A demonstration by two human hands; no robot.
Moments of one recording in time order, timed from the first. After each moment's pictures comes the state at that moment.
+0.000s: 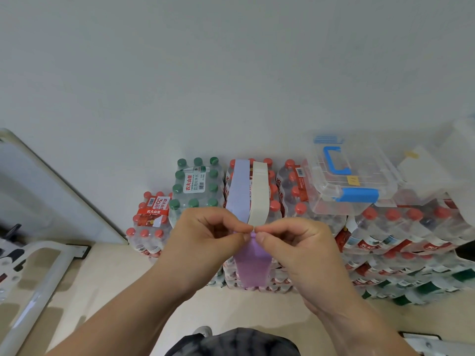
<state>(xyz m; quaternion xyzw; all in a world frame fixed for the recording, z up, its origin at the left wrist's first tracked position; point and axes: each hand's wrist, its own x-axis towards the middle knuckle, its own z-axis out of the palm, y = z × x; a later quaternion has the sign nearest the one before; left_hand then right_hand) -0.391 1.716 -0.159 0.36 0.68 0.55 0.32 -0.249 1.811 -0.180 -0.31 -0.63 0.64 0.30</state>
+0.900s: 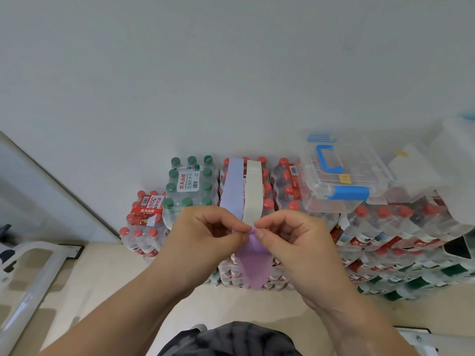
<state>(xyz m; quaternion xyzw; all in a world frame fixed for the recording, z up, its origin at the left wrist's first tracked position) -0.384 1.723 -0.159 0.35 0.68 0.56 0.33 -0.243 1.818 -0.181 -0.30 -0.63 0.65 0.30</state>
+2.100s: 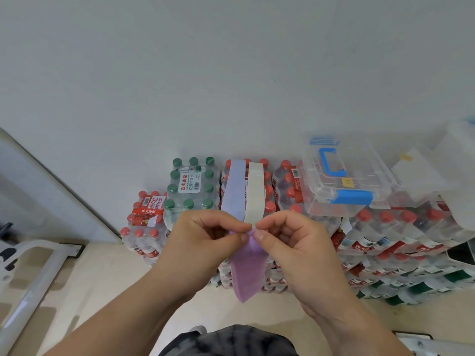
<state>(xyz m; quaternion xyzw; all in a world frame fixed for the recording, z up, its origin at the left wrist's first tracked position) -0.387 1.724 -0.164 0.34 0.66 0.59 0.33 -0.248 1.817 -0.186 -0.30 -0.63 0.65 0.30</state>
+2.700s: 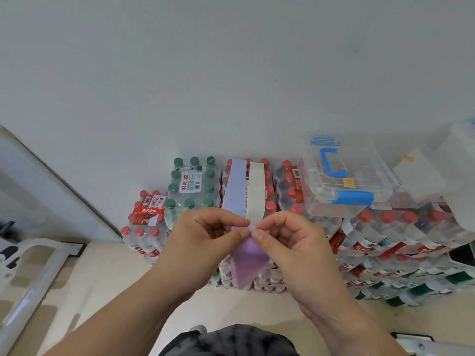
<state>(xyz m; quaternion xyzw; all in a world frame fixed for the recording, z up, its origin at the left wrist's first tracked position) -0.388 1.724 -0.168 0.34 0.67 0.58 0.32 -0.249 1.815 -0.187 -0.29 -0.61 0.67 0.30</state>
